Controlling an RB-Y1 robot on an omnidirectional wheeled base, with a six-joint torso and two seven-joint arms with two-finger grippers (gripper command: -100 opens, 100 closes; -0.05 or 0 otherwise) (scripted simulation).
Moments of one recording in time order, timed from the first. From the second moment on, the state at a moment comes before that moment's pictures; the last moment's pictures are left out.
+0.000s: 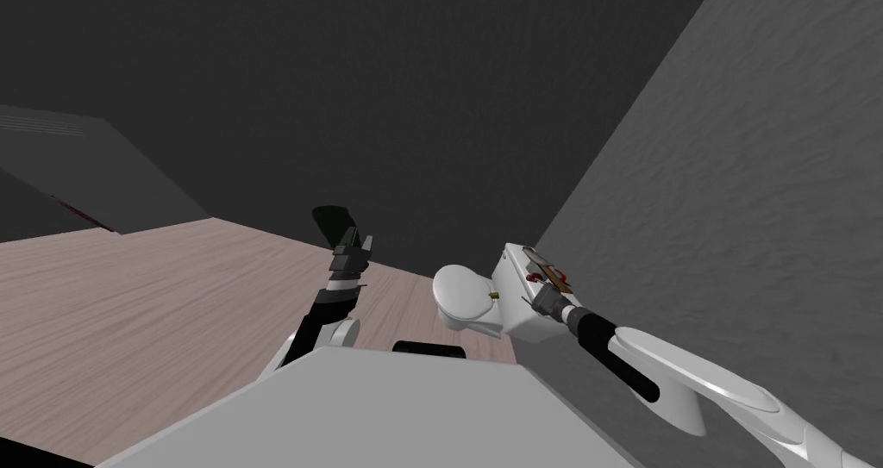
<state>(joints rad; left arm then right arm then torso) 0.52 0.02 -0.04 -2.22 0.01 -0.46 0.09 0.64 -1.40 0.10 -1.99 0.50 0.19 0.72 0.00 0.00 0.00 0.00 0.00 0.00</state>
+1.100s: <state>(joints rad) 0.52 0.02 -0.04 -2.22 0.01 -0.46 0.09 0.68 -1.69 0.24 -1.84 0.47 0.26 0.96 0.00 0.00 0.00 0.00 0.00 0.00</state>
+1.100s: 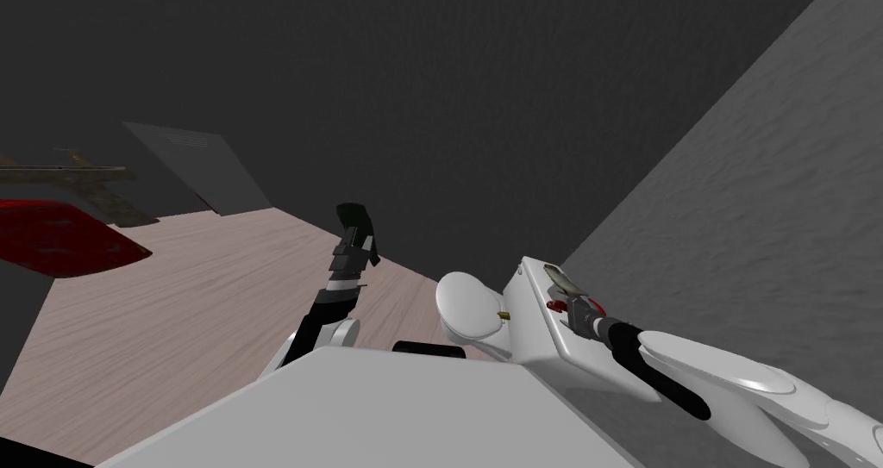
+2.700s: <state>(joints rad) 0.52 0.02 -0.04 -2.22 0.01 -0.46 0.09 0.64 -1.61 0.24 -1.76 0.14 0.28 1.33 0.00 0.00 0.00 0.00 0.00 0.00</state>
